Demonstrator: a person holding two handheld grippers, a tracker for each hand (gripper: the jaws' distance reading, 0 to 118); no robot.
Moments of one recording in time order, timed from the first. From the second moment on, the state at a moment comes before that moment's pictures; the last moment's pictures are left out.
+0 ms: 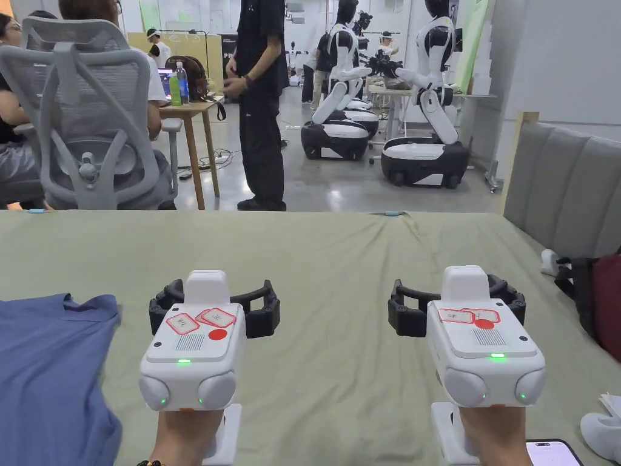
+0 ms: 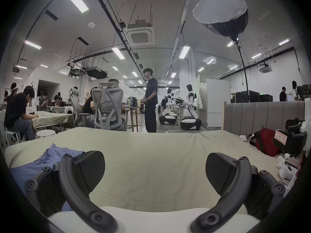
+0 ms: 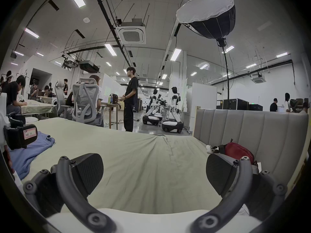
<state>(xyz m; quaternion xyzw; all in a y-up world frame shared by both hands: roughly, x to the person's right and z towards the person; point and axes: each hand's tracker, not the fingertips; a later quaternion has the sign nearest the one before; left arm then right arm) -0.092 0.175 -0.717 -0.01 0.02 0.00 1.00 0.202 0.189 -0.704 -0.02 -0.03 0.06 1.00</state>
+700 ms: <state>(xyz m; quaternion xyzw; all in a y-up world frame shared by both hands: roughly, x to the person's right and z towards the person) -0.088 0.176 -0.717 -0.01 0.01 0.00 1.00 0.209 0.186 -0.706 -0.03 -0.03 0.06 1.00</state>
